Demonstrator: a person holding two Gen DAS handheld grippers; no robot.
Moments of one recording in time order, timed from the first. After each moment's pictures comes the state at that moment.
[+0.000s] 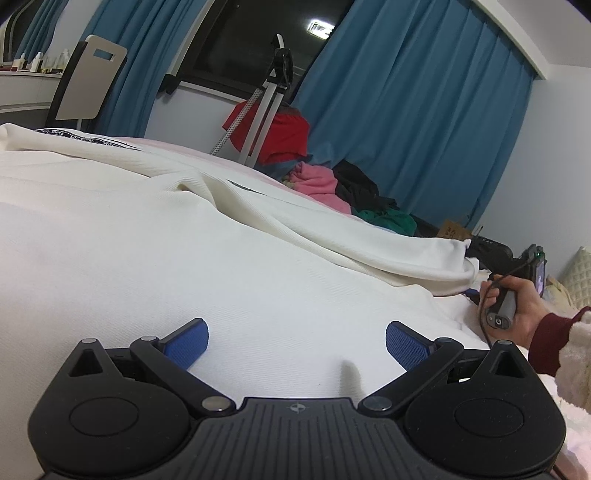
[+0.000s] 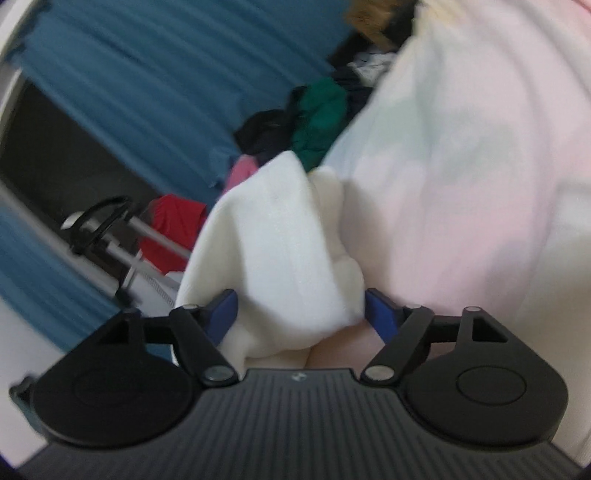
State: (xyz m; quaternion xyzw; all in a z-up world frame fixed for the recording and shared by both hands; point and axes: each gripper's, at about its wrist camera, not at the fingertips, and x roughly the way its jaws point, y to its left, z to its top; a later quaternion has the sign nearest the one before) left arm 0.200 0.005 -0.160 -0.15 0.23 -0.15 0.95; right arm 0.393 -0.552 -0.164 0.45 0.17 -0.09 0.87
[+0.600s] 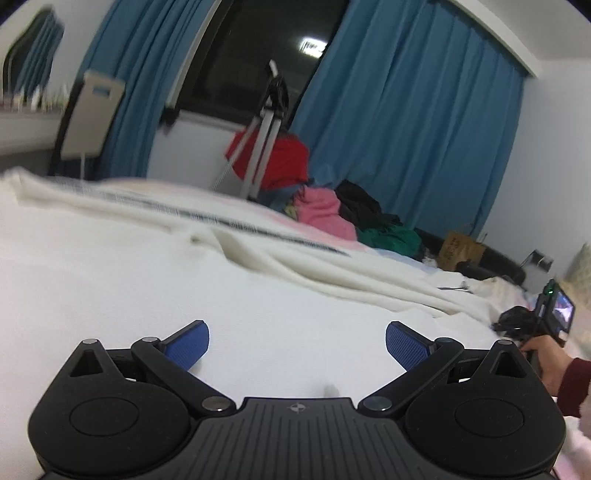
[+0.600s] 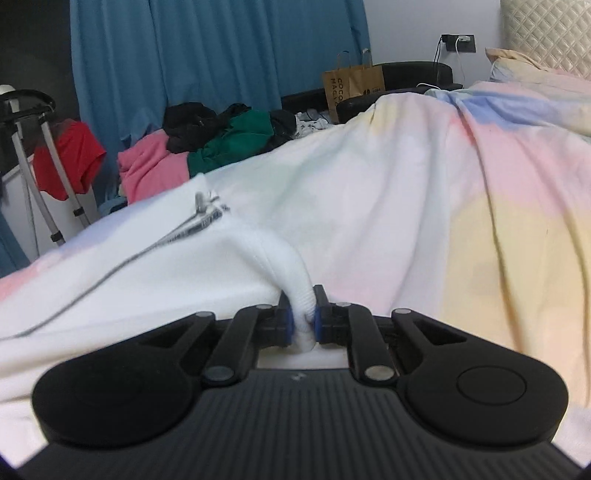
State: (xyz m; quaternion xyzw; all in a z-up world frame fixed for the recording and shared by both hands) left arm 0.176 0.010 -0.123 -0.11 0.18 -0.12 0.97; right arm 0.323 -0.568 -0.168 0.17 0.23 -0.24 0.93
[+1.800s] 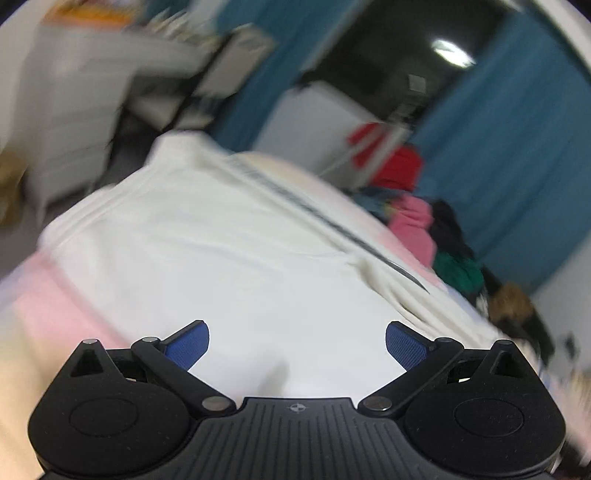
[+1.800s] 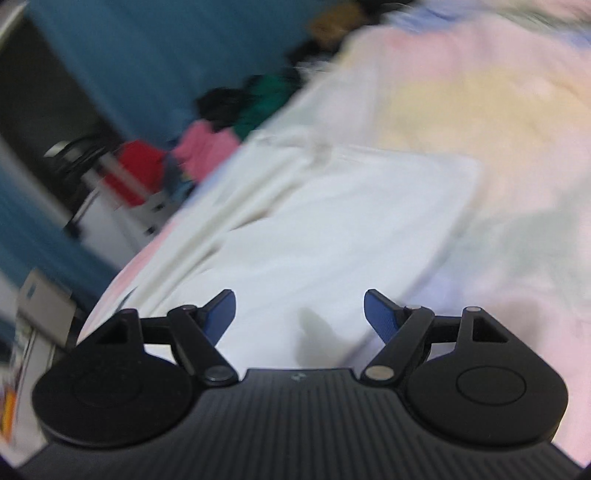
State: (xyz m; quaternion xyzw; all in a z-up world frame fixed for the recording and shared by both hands) left arm 0.076 0.193 -0.035 -0.32 0.31 0.02 0.90; right arm 0.089 -0.484 -0.104 0.39 0.27 -0.17 0.87
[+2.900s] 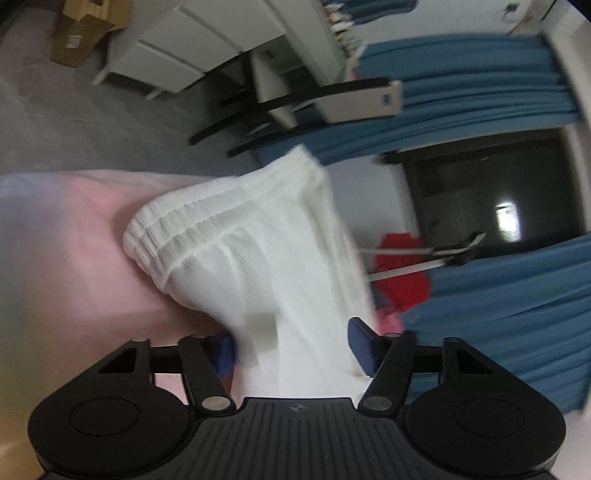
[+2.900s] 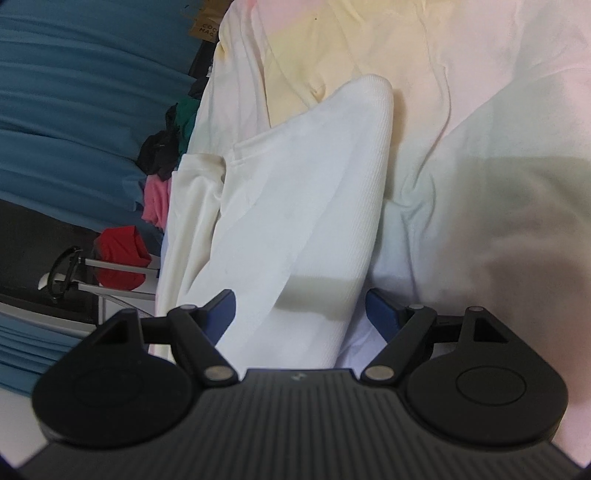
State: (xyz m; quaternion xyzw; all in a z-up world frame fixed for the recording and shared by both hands) left arm 0.093 0.317 -0.111 -0.59 0.19 0.03 0.78; right arm 0.104 -0.558 -0.179 0.60 0.24 -0.17 0.74
